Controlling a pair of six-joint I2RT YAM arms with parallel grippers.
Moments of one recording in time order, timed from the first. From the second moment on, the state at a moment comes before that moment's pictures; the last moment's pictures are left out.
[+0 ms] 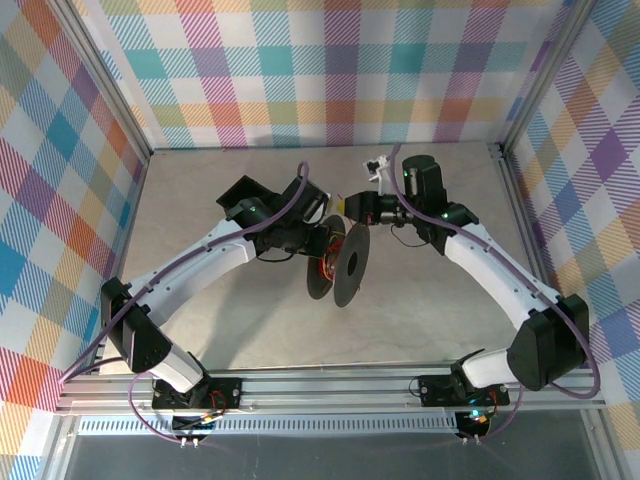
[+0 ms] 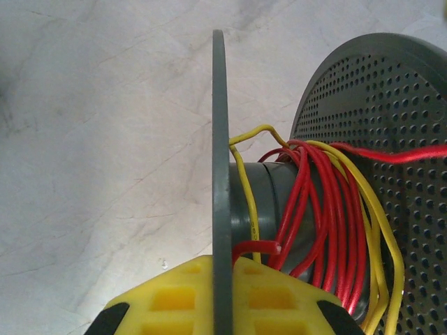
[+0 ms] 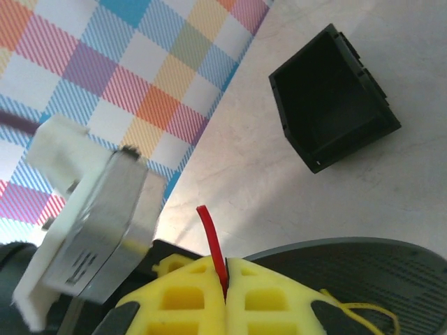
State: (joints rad) left arm -0.79 1.56 1.53 -0.95 0.01 -0.46; right arm 0.48 1.37 1.17 -0.26 -0.72 0.52
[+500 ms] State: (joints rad) left arm -0.79 1.56 1.54 -0.92 0.16 -0.46; right arm 0.50 1.14 1.03 -0.33 -0.84 -0.09
